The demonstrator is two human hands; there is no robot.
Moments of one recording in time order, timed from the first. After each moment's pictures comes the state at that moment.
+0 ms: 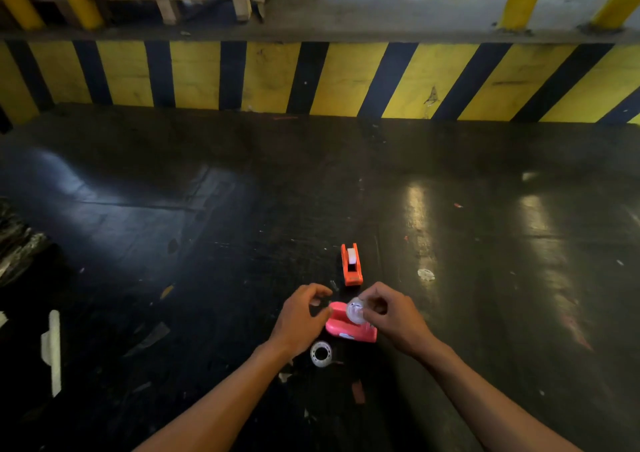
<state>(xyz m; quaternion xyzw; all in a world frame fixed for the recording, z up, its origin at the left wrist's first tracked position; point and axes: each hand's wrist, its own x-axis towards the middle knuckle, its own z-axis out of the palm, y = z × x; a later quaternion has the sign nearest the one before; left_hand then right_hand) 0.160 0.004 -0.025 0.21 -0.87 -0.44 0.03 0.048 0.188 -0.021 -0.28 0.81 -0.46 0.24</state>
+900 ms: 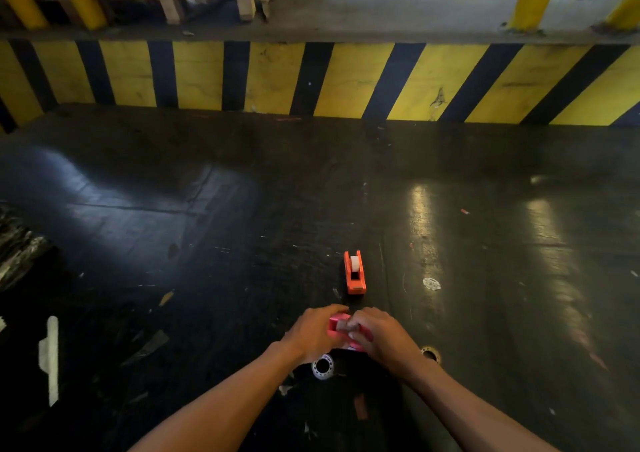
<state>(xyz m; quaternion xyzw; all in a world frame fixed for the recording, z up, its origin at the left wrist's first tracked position) 0.138 0.000 -0.043 0.13 -0.88 -0.43 -0.14 0.049 0.175 -0.062 -0.46 0.82 -0.29 0.16</state>
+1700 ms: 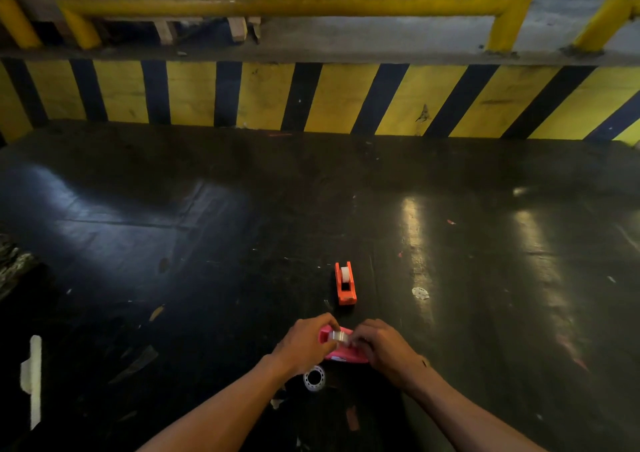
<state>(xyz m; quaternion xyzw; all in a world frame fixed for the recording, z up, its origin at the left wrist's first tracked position) 0.136 0.002 -0.043 0.12 -0.89 -0.41 -0.14 0.038 0.192 -0.057 -0.47 0.84 -0.23 0.15</state>
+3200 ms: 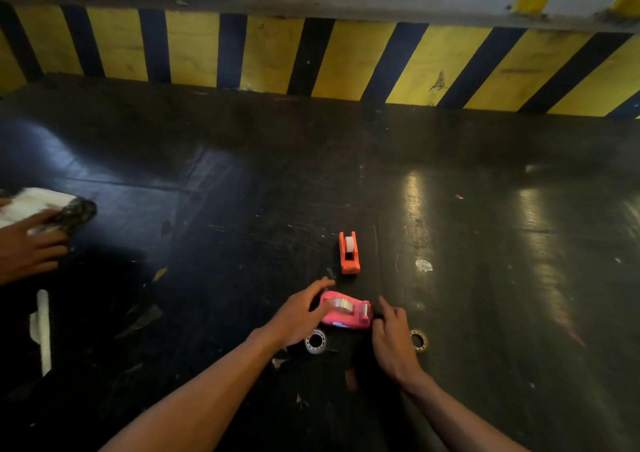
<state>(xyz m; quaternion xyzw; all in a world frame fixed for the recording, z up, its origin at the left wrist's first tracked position) 0.155 -0.004 -0.053 0.17 -0.84 -0.49 -0.13 0.091 0.200 -0.063 -0.14 0.88 -0.40 0.22</state>
